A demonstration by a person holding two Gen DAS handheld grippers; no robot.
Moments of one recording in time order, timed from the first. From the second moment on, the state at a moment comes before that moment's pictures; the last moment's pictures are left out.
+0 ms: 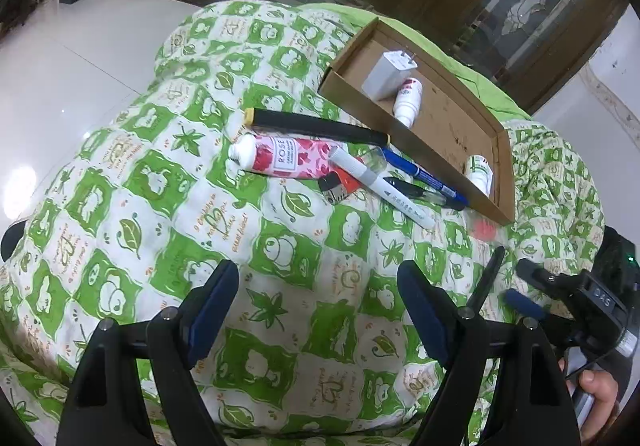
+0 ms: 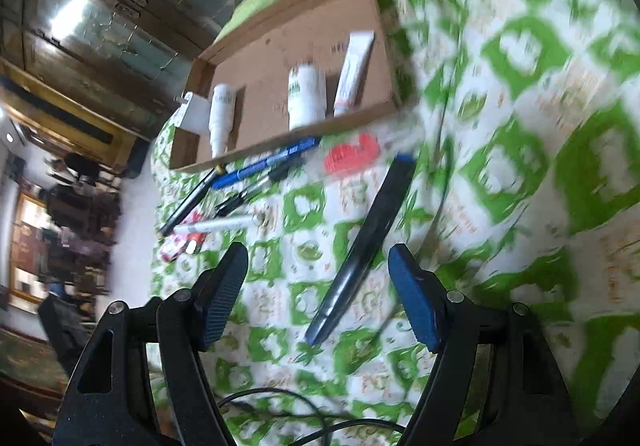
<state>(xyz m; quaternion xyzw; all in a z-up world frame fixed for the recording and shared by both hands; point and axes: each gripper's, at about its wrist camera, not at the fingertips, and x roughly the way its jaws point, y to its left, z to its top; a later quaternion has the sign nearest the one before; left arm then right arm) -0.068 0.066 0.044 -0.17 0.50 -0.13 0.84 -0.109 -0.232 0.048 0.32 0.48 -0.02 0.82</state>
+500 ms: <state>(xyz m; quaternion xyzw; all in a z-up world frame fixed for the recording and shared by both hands) -0.069 0.050 0.041 -0.13 0.51 -0.14 0.84 -0.075 -0.207 0.015 0.25 0.54 -0.04 0.80</state>
